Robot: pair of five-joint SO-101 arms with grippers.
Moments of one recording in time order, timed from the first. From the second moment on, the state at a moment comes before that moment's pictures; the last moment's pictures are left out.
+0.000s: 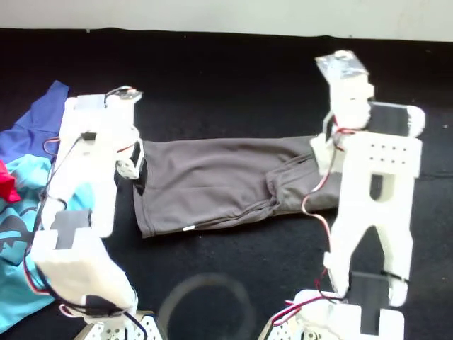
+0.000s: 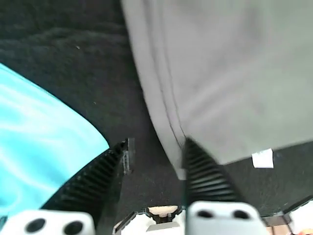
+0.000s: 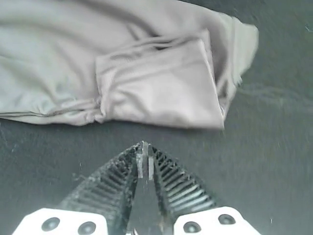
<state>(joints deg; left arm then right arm) -11.9 17.3 -0.4 85.1 -7.6 2.8 -11.4 -8.0 99.6 21.4</state>
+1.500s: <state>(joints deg) -13.1 44.0 -35.0 100.4 -8.8 32.5 -38.2 79.3 37.7 21.4</state>
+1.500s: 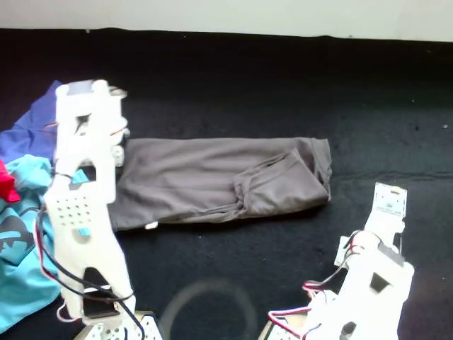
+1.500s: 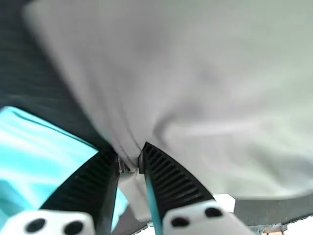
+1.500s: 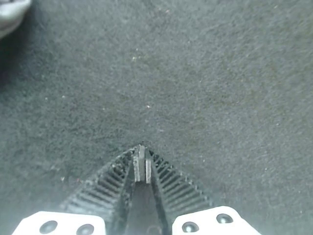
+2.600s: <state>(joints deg) 32.5 57.6 -79.7 93.1 -1.9 32.6 -38.3 81.1 35.5 21.4</state>
